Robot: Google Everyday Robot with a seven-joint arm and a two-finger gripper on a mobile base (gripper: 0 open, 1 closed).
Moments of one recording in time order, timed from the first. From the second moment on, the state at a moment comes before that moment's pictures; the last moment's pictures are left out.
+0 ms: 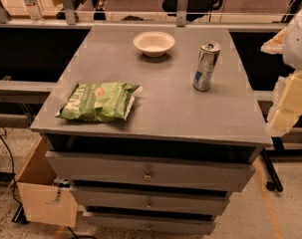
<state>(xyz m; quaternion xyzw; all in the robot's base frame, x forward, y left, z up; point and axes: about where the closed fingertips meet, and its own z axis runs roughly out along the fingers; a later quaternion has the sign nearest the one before) 0.438 -0.216 0.977 -0.60 0.78 -0.04 0.16</state>
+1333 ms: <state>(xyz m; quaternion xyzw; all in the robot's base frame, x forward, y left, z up) 0.485 -0.110 0.984 -0.69 0.71 0.01 0.16</state>
